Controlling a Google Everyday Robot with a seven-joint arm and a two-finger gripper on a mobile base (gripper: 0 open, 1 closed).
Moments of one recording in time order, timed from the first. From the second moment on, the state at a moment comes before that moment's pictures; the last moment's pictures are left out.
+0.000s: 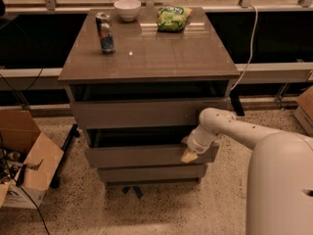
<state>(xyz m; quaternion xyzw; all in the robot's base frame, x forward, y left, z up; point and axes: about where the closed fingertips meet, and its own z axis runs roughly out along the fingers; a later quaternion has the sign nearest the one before) 0.639 -0.151 0.426 -0.66 0.73 0.12 0.14</state>
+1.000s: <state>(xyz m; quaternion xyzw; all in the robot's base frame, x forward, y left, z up) 0.639 -0.151 0.439 -0.66 0.73 0.12 0.14</state>
